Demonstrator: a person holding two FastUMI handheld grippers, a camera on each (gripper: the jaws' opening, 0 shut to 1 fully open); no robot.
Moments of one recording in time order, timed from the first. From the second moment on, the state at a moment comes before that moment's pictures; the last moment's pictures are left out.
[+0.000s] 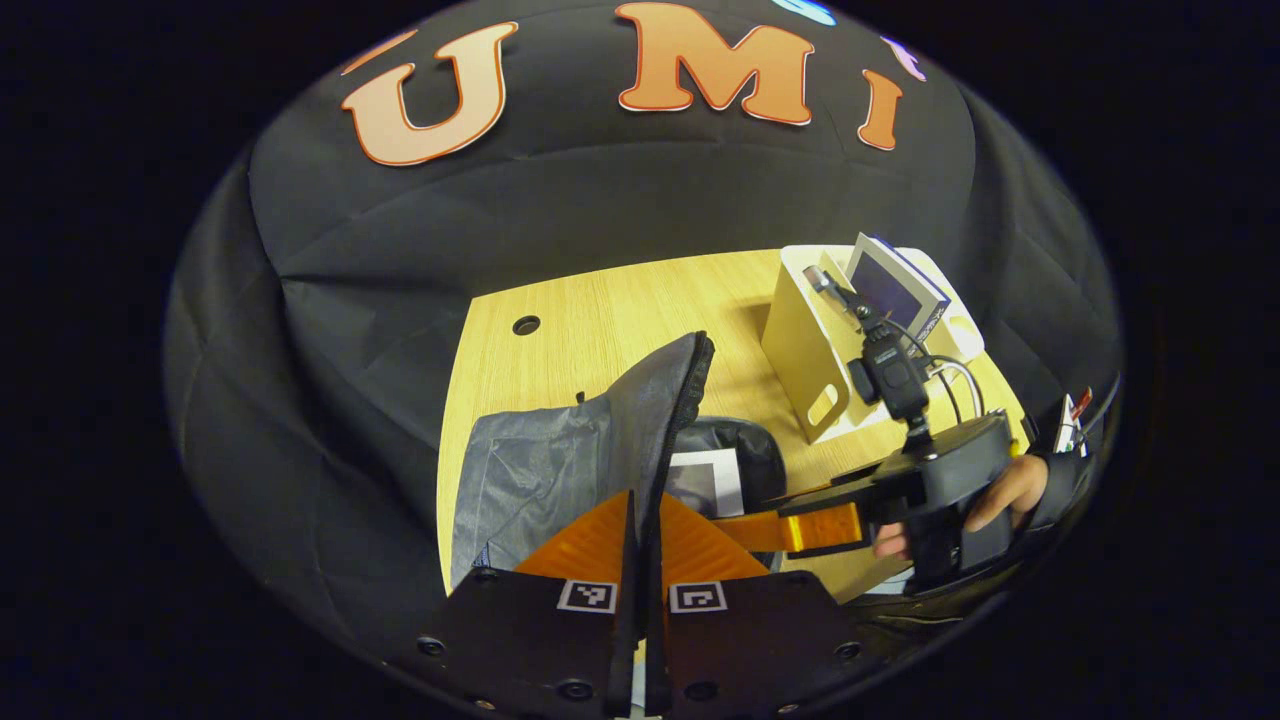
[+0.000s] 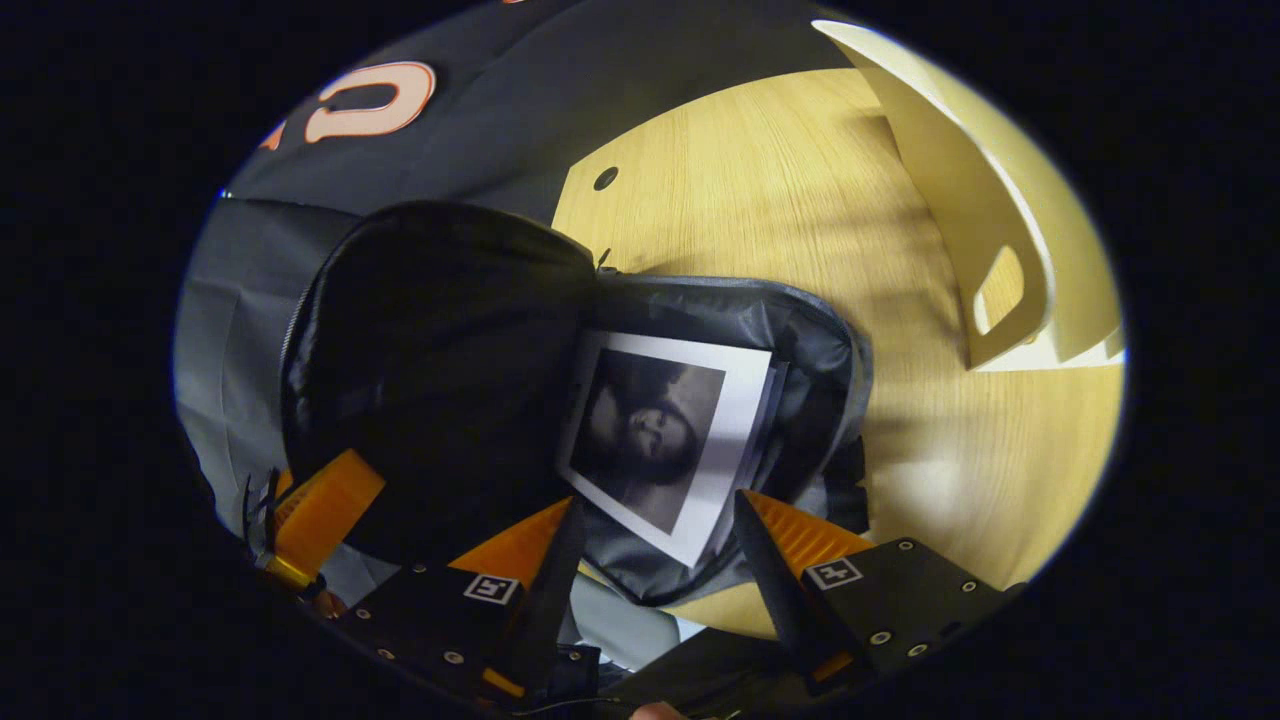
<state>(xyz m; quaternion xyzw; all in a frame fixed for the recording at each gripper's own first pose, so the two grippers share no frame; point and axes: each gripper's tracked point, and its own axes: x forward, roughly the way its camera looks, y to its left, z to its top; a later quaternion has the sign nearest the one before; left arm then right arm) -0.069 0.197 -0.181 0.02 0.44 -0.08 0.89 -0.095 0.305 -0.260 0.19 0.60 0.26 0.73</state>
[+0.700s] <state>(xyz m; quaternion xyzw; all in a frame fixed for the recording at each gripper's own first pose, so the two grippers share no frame) -0.075 0.195 -0.193 0.03 0.44 -0.09 0.89 -0.082 0.167 -0.180 0.05 0.57 0.23 0.79</state>
